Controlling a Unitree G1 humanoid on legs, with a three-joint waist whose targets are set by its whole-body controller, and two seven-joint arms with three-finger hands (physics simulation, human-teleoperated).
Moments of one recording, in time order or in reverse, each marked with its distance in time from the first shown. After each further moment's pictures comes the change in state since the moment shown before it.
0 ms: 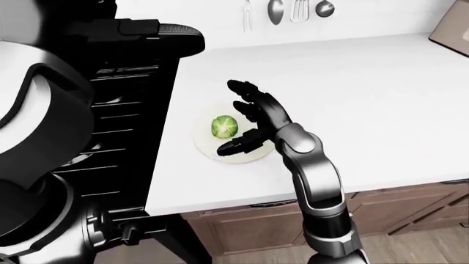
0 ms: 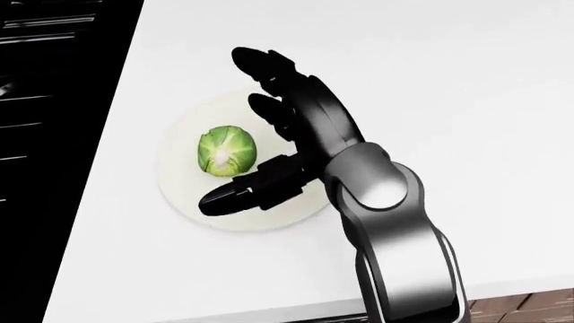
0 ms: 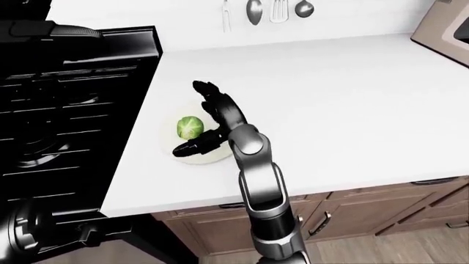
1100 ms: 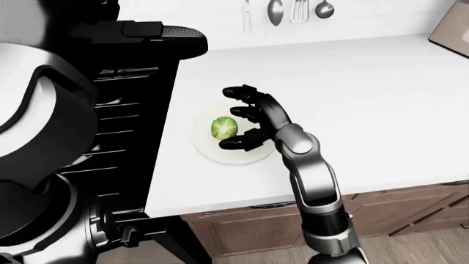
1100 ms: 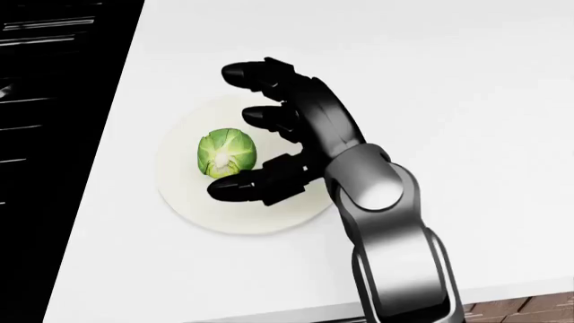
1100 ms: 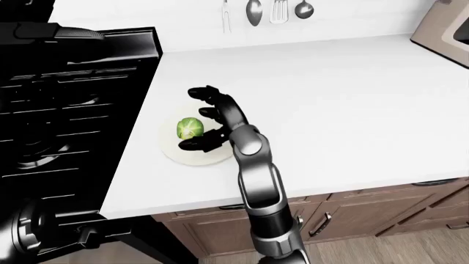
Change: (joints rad) left arm 0.001 -0.015 -0.004 -0.008 0.020 0.006 -0.011; right arm 0.007 0.000 -0.002 0.065 -0.077 -0.087 0.003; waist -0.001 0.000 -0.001
